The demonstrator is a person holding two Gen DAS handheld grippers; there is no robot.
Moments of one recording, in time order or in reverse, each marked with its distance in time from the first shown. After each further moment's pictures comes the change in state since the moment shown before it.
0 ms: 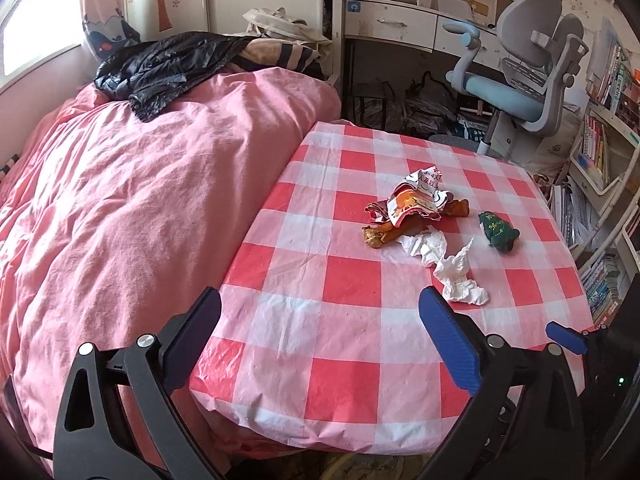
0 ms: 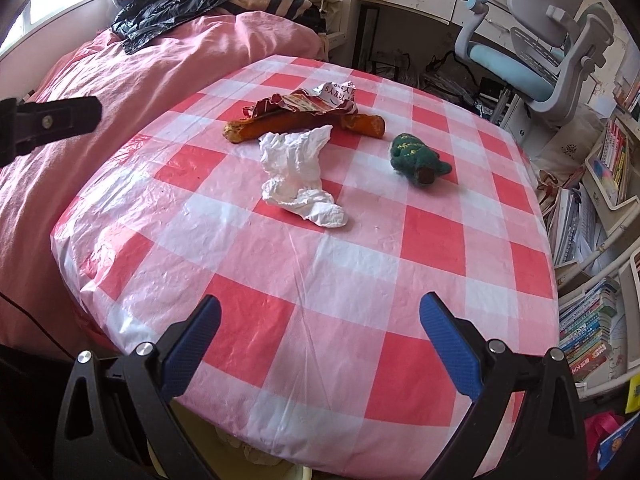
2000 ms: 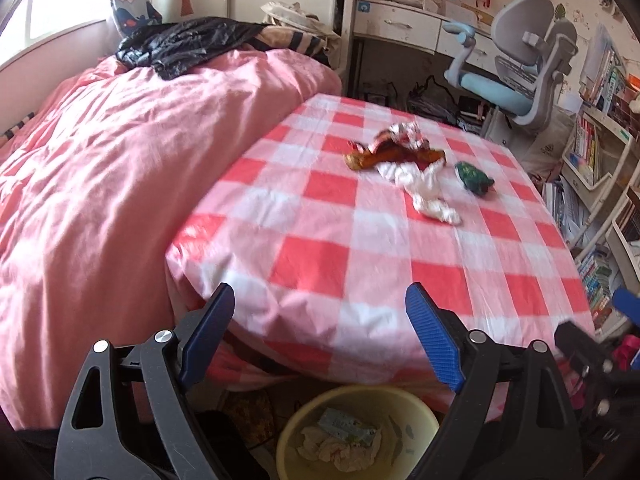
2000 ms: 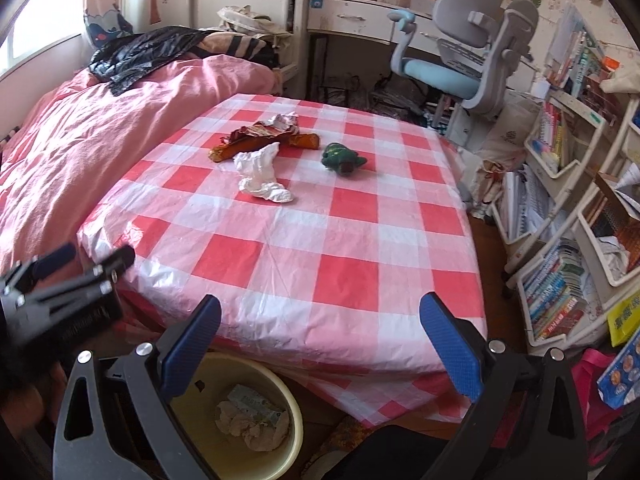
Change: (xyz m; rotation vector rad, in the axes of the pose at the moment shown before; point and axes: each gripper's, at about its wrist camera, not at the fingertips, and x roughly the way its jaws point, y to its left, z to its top) left arm -0.038 -0.018 -0.102 -0.079 -0.027 -0.001; right arm -0.088 -0.019 -0.054 0.107 -0.115 -0.077
